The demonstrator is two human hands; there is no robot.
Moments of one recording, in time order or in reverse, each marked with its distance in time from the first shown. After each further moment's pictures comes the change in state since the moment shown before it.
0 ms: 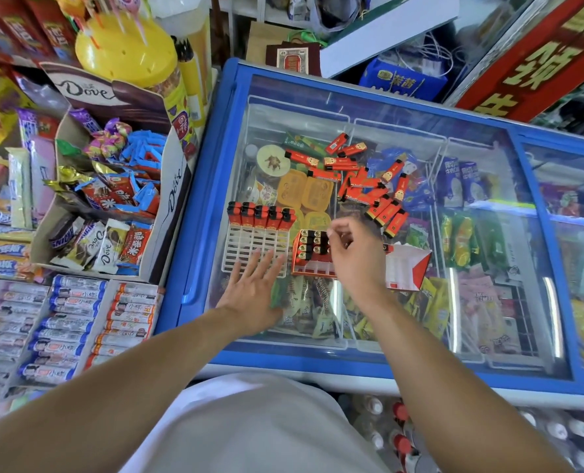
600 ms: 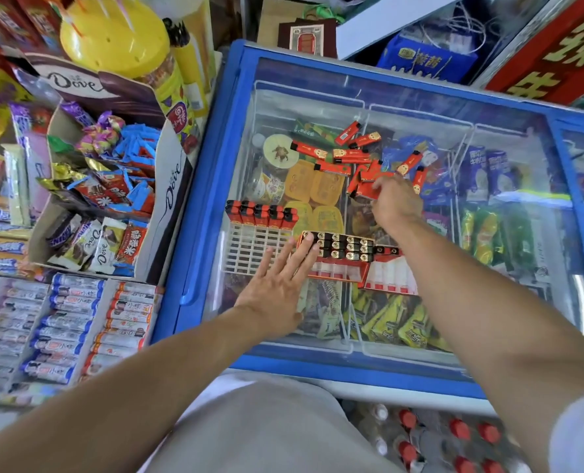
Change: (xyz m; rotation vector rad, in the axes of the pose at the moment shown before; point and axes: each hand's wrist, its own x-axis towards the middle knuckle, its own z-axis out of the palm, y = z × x) left_hand 0.011 0.040 -0.020 0.280 0.002 0.105; right_hand 0.141 0.072 -0.003 -0.567 -0.205 0.098
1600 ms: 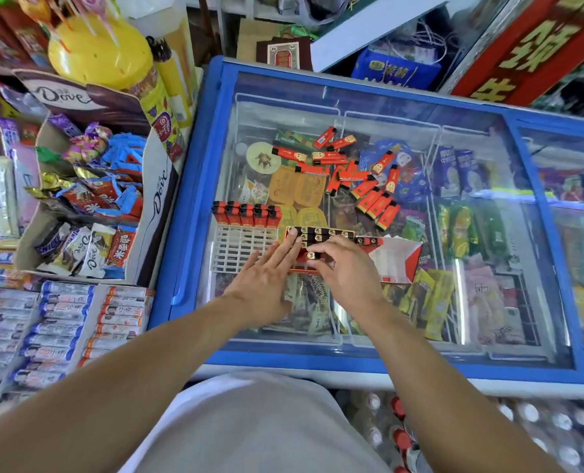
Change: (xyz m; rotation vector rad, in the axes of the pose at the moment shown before) left_hand -0.004 -0.003 -0.005 -0.220 0.028 0.033; right_hand -0.172 -0.034 -0.006 0.366 0.001 -0.302
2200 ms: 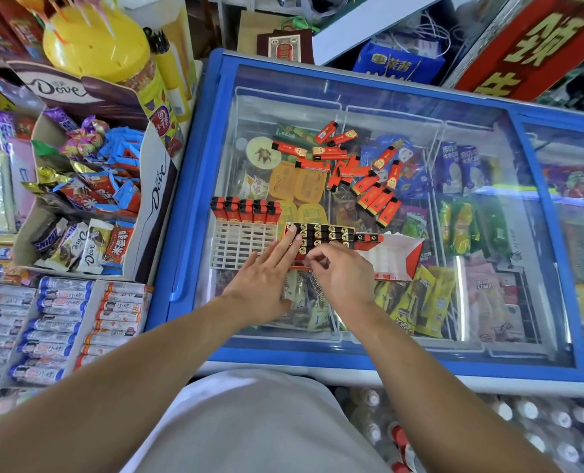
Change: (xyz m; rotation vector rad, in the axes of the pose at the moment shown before) left_hand 0.002 -0.001 0.007 -0.031 0.041 0.016; right_hand -0.003 -0.002 0.021 -0.043 0.138 0.061
